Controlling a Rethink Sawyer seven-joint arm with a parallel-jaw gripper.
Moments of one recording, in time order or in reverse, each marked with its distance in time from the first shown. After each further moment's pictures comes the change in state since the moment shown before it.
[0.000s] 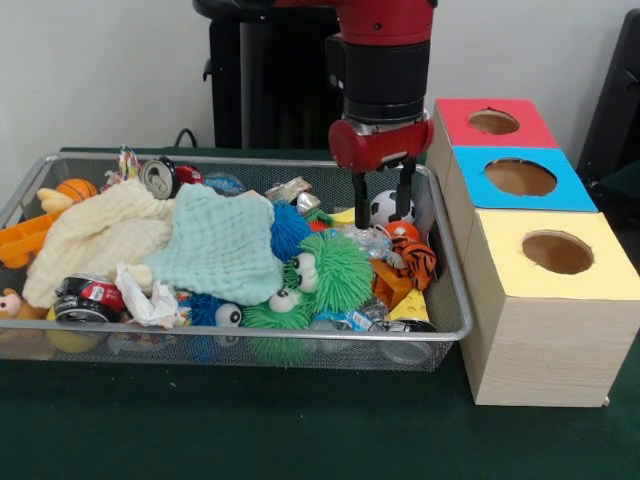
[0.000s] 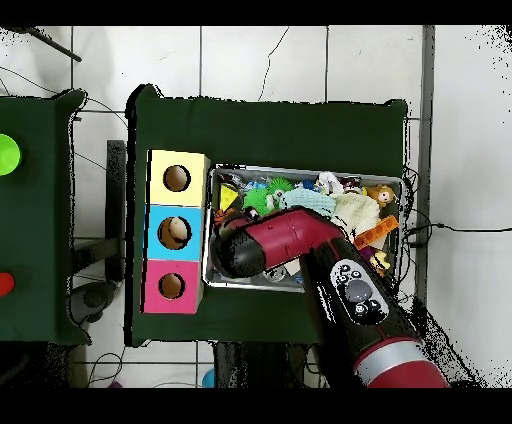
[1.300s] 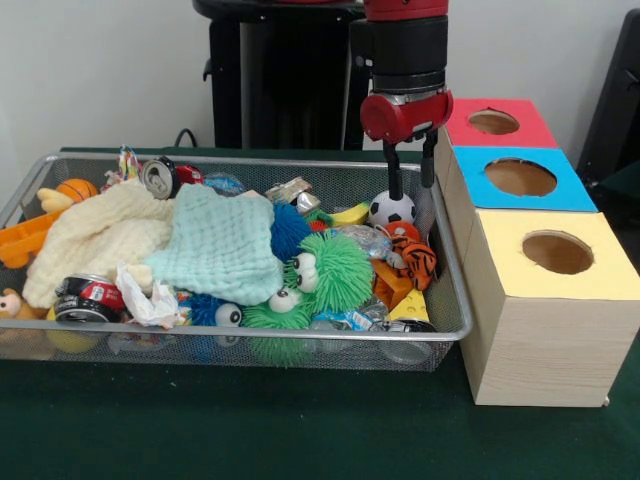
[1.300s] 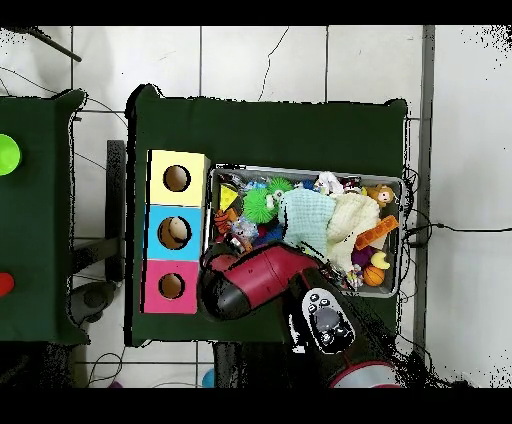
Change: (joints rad) arm 0.083 -0.045 -0.077 0.169 -0.066 -0.259 0.000
